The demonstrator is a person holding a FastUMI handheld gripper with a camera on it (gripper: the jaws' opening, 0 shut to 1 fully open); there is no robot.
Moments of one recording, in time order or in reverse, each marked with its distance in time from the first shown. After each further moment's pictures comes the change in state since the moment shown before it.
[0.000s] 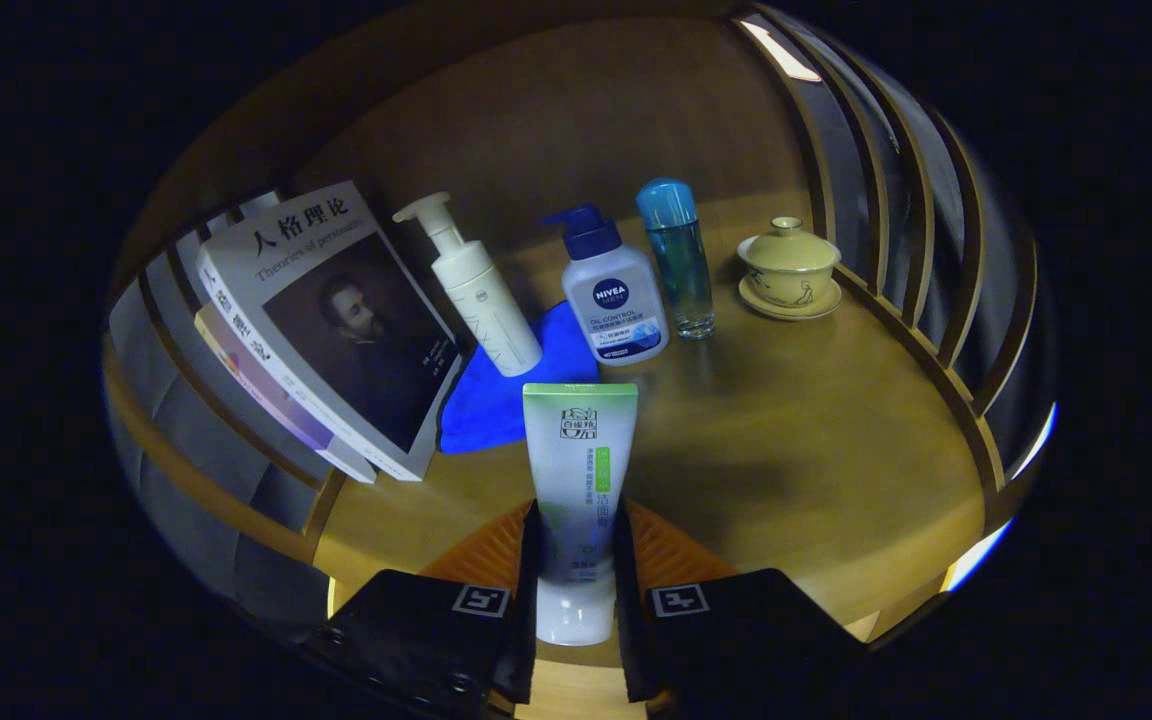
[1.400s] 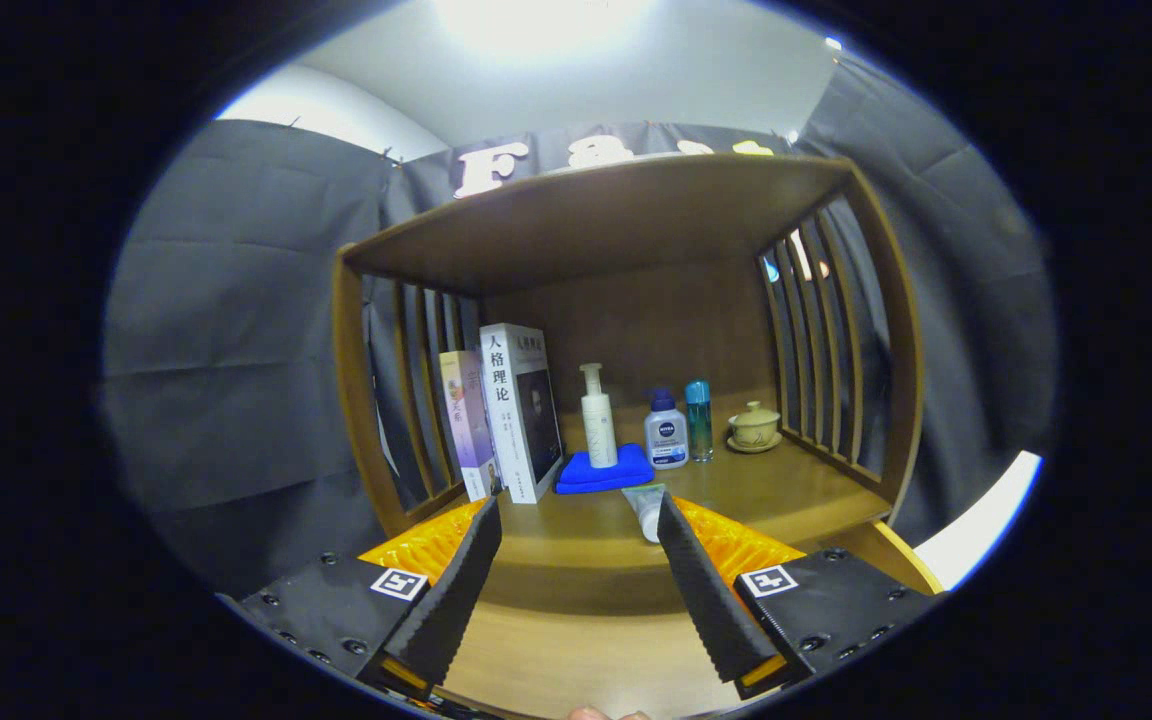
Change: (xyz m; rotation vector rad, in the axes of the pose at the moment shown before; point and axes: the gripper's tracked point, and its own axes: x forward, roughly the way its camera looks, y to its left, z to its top) arm -0.207 0.073 -0.106 -0.306 -0.702 0.031
